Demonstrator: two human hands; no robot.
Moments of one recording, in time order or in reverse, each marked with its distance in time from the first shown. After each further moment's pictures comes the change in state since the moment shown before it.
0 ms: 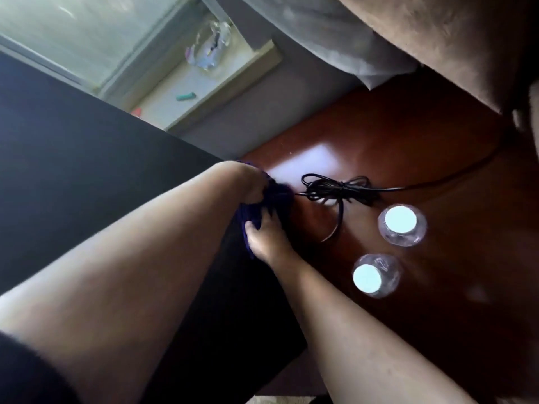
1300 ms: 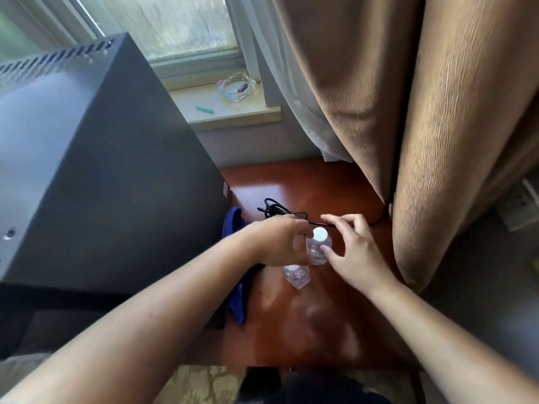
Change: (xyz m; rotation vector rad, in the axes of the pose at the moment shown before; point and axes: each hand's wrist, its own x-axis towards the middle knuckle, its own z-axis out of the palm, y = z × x) left_hand -0.187 0.142 -0.017 -0.930 0.643 0.246; right_hand -0.184 0.001 -0.242 -0.835 0.410 -0.528
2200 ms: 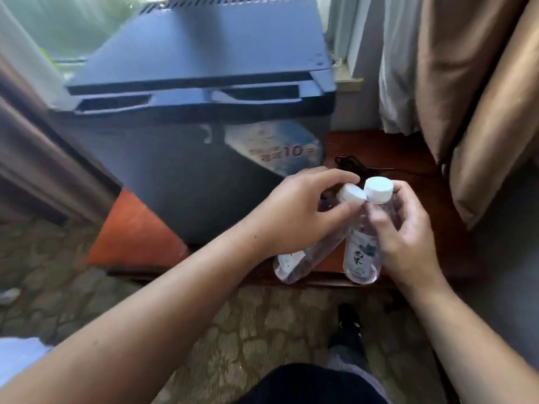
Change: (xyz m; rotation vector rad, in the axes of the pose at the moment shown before) left_hand -0.375 -0.065 0.072 -0.443 0.673 0.281; right_hand -0.255 -0.272 0.078 0.586 0.208 -0.230
